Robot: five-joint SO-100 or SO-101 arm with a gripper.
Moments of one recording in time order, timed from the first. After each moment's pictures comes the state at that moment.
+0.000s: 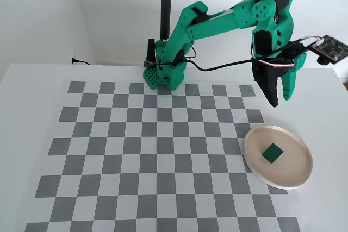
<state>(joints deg) -45.9 80.1 35.8 102.6 -76.6</state>
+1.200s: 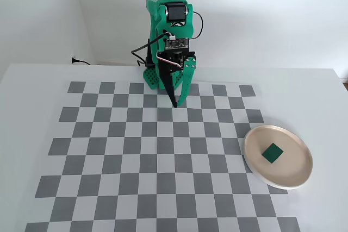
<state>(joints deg) -9.8 159.3 134.9 70.2 -75.1</state>
